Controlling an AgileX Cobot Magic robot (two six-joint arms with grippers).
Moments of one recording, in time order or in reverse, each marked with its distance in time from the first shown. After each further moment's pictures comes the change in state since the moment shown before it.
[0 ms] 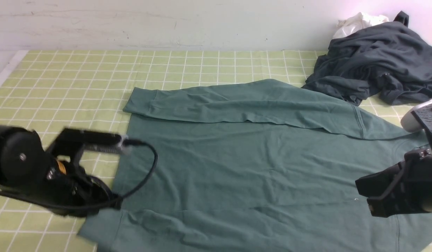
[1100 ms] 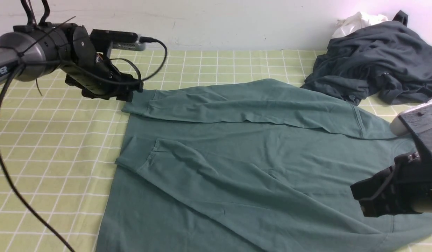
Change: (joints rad) right arm 0.000 0.084 0.000 0.002 -0.015 0.000; left arm 0.151 0.781 -0.972 -0.001 0.034 0.033
